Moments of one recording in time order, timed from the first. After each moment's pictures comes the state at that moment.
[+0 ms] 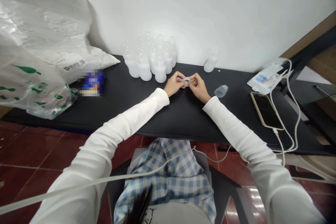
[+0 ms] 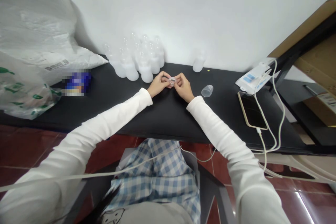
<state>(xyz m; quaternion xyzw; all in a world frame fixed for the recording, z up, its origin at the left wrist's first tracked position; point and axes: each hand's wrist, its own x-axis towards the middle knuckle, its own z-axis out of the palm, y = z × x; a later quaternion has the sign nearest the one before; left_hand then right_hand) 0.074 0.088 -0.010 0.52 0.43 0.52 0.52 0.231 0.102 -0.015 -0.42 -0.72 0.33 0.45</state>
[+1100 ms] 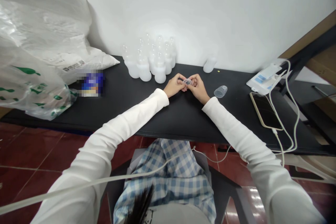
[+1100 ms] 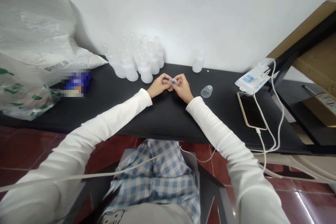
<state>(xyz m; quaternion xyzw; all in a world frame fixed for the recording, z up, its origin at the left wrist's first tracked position) 0.073 0.088 -0.012 0.55 0.40 0.49 0.54 0.230 0.107 -0.025 -0.38 -0.68 0.40 0.48</state>
